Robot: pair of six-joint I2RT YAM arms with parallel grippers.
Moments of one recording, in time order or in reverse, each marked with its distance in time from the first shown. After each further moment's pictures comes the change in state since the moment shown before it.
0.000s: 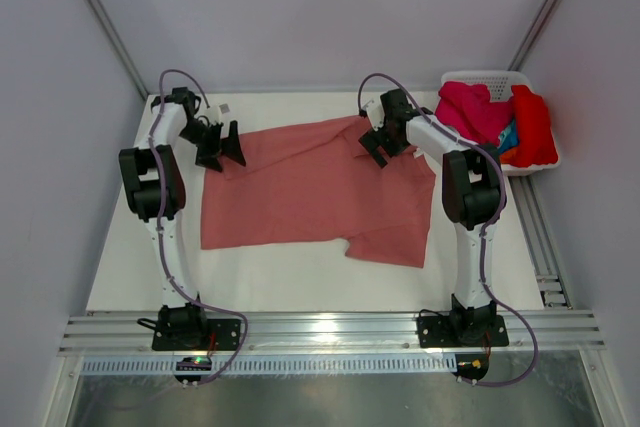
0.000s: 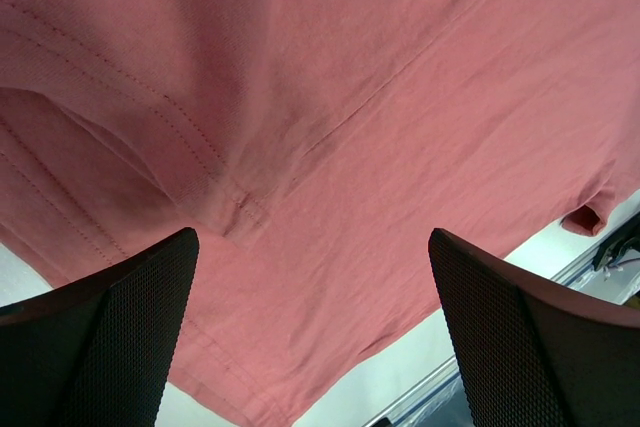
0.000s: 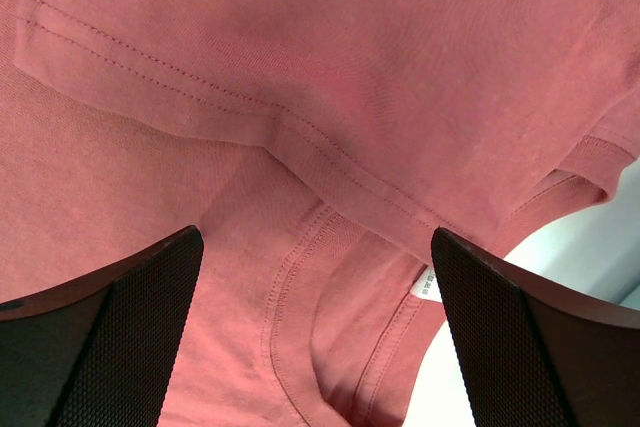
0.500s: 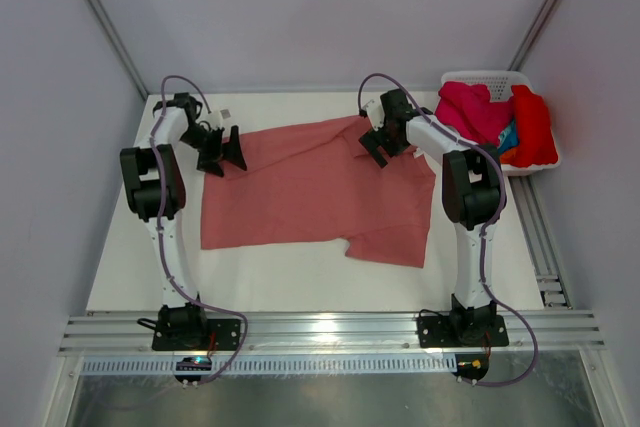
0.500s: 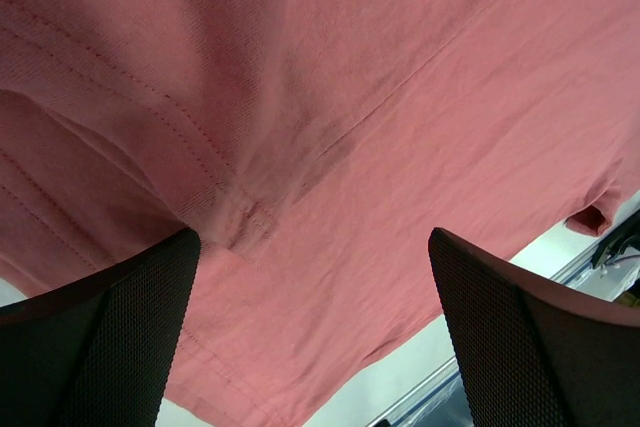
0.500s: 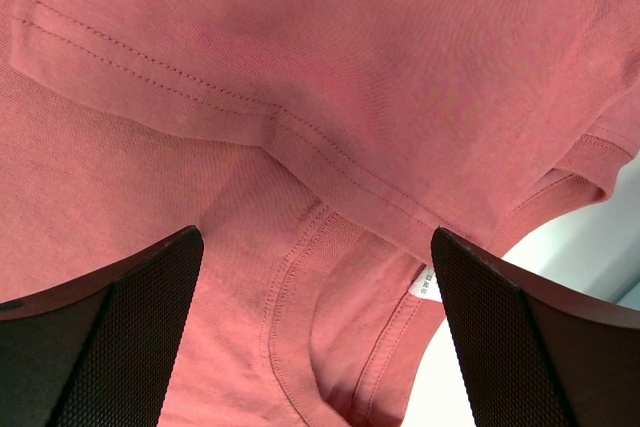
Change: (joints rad) left arm 0.000 0.011 -0.049 0.036 0.005 -0.001; right arm 0.000 0.000 -0.002 0.001 0.005 0.000
